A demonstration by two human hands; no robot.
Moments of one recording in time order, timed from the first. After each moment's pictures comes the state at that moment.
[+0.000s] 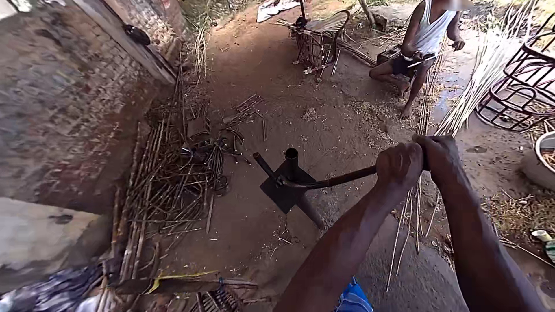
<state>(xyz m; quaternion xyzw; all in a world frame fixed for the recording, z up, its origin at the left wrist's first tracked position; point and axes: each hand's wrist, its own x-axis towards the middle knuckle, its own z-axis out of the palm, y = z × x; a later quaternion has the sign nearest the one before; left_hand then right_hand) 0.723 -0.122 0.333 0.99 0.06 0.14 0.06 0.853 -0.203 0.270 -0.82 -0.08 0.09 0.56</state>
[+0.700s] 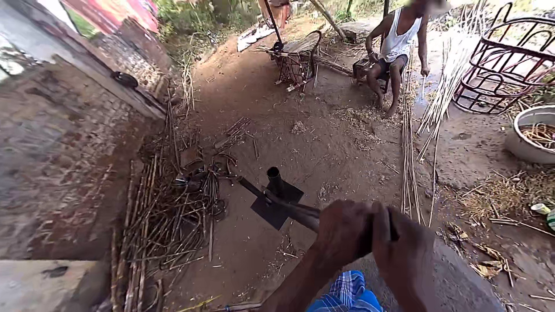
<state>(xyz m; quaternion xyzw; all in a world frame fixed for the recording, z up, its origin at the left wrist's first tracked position) 0.620 -0.072 0.326 0.96 -0.08 0.23 0.12 0.647 -0.202 0.312 -0.85 -0.17 -0.13 0.49</state>
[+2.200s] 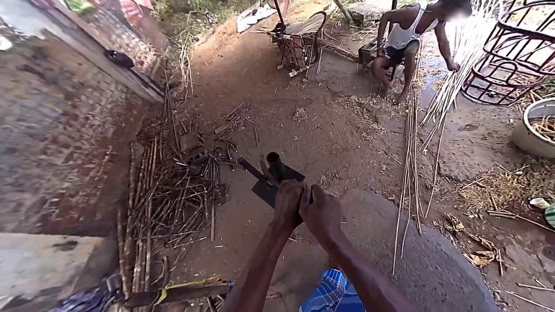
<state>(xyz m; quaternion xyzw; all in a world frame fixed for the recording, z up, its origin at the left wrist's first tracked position) 0.584 0.037 0.274 0.97 0.02 0.21 0.11 0.613 -0.078 0.272 -0.87 -0.21 0.01 0.45</state>
